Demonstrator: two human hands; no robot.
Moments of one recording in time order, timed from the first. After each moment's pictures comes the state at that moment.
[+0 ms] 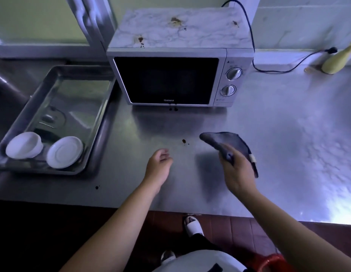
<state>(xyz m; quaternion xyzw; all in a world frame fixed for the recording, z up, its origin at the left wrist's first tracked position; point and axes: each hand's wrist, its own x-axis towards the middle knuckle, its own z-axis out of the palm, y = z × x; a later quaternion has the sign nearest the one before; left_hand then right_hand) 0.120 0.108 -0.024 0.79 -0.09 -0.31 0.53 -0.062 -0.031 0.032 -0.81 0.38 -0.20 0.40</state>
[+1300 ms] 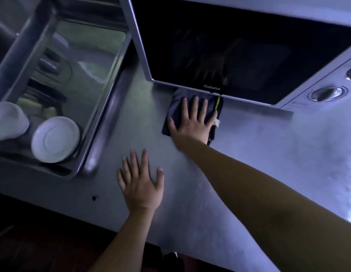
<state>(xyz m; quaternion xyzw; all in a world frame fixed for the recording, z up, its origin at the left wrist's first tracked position) 0.199 0.156 -0.154 0.99 -0.13 0.00 0.07 0.262 -0.048 -0.141 -0.94 0.33 0.05 0.11</state>
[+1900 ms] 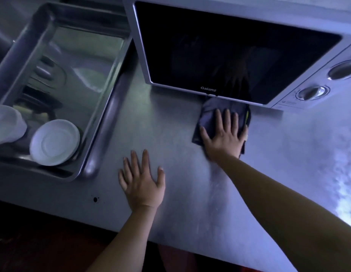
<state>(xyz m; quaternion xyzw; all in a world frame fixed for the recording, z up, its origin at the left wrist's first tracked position) 0.201 0.157 -0.155 0.99 -0.13 -0.04 0.08 0.176 -0.098 -0.141 -0.90 0.42 0.01 0.11</state>
